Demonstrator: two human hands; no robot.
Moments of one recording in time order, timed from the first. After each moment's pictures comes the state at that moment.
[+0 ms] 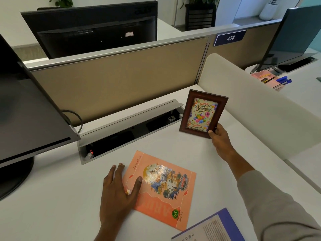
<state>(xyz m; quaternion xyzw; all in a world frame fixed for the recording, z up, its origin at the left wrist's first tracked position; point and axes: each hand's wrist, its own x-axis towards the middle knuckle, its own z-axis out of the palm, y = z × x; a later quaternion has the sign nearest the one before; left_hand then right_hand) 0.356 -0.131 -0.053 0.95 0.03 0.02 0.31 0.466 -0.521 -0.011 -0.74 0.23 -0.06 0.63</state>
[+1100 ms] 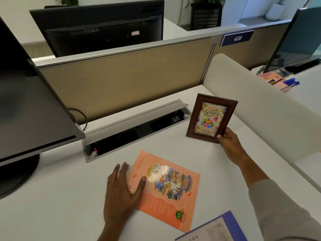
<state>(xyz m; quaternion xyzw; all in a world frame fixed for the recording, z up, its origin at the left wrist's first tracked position) 0.355 -0.131 -0.053 0.95 0.03 0.02 0.32 0.451 -0.536 -0.006 -0.75 0.22 -0.03 0.63</state>
